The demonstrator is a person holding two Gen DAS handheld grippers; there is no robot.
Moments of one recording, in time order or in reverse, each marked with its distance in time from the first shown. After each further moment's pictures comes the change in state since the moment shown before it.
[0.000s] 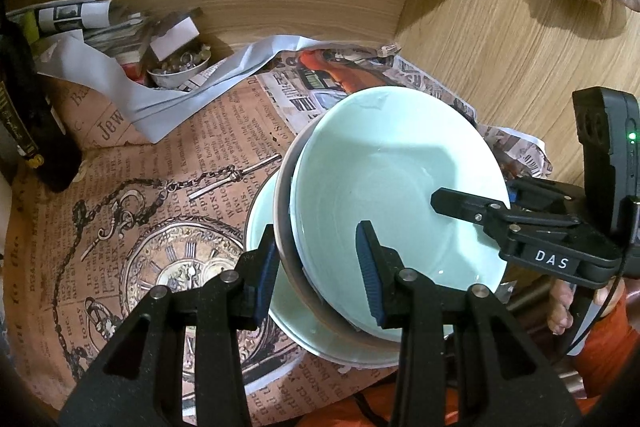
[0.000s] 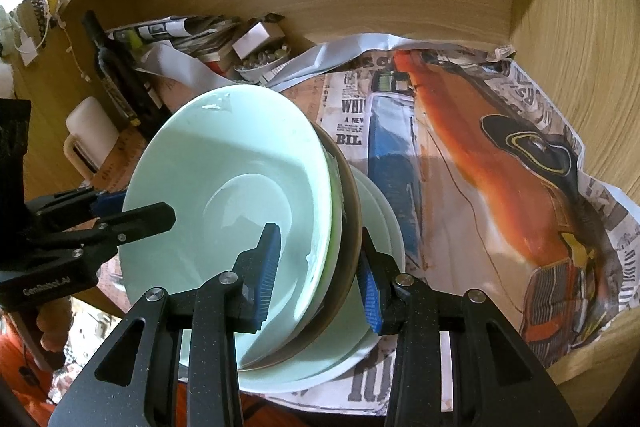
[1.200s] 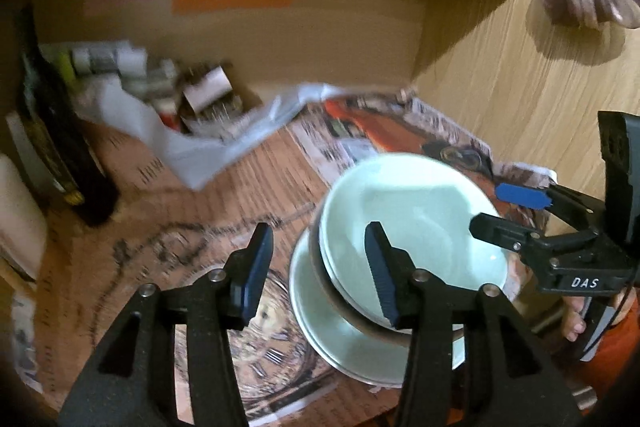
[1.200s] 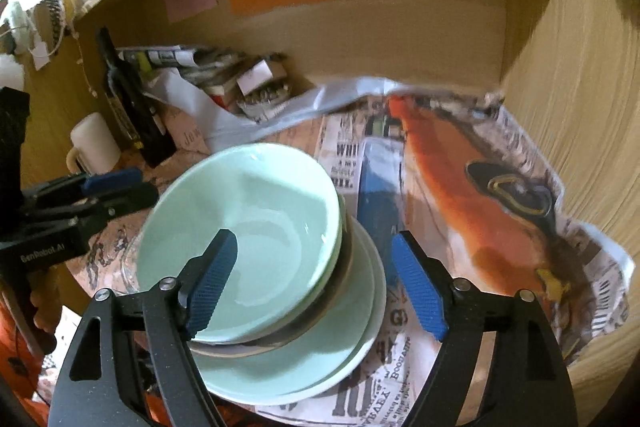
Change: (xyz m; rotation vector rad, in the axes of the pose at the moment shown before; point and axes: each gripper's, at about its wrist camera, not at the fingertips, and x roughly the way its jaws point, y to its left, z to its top) left arm -0.036 0.004 0.007 0.028 -0.188 0.105; right arm -0.028 0.006 0.007 -0.070 -0.152 -0.041
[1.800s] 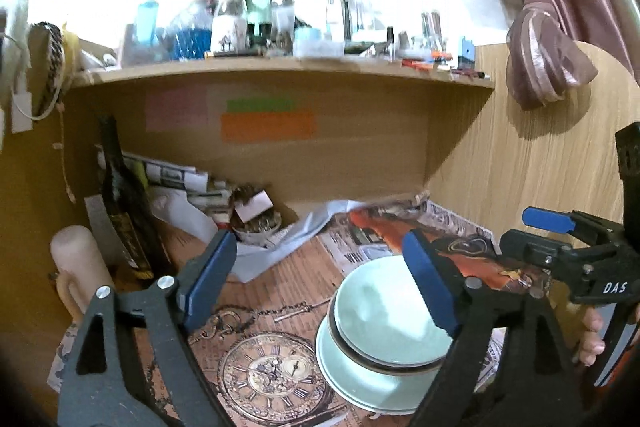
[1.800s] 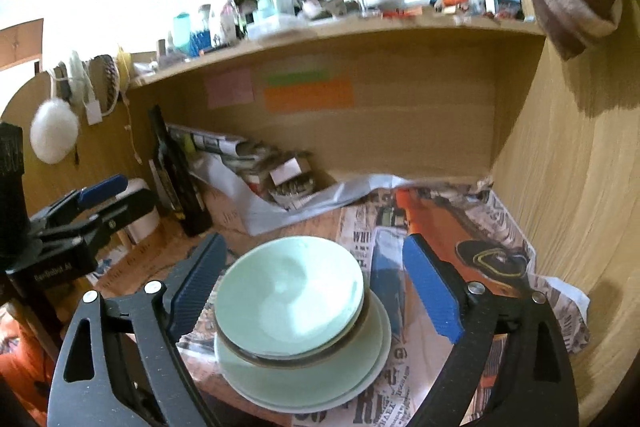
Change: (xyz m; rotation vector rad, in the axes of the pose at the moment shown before) left arm -0.098 -0.023 0.000 0.035 -0.397 0.132; right arm -0.083 0.025 0.009 -0.030 -0.305 0.033
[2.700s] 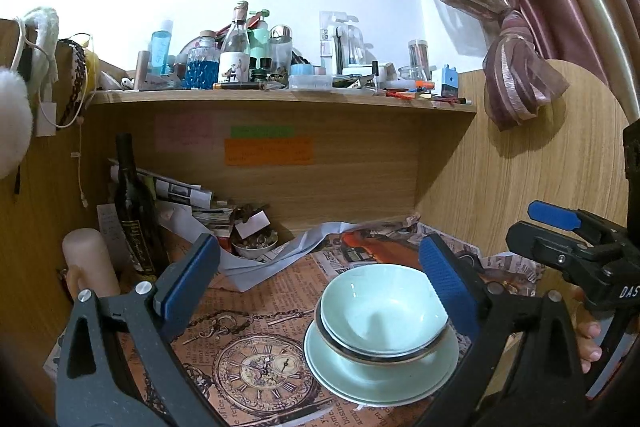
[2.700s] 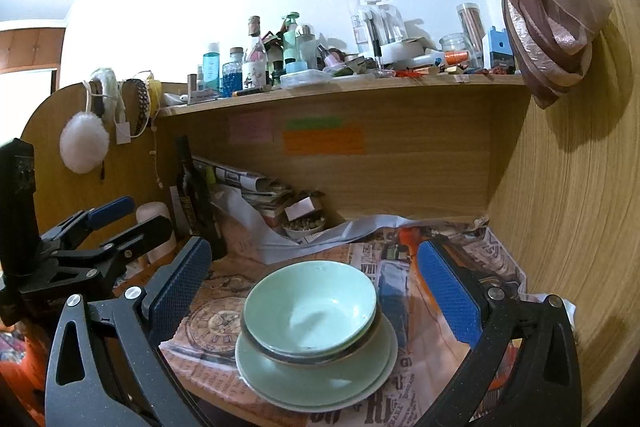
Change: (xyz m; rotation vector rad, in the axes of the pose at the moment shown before) left arm -0.041 -0.012 -0.016 -0.012 -0.107 -0.006; right arm -0.043 0.026 -0.012 -0.048 -0.168 0.003
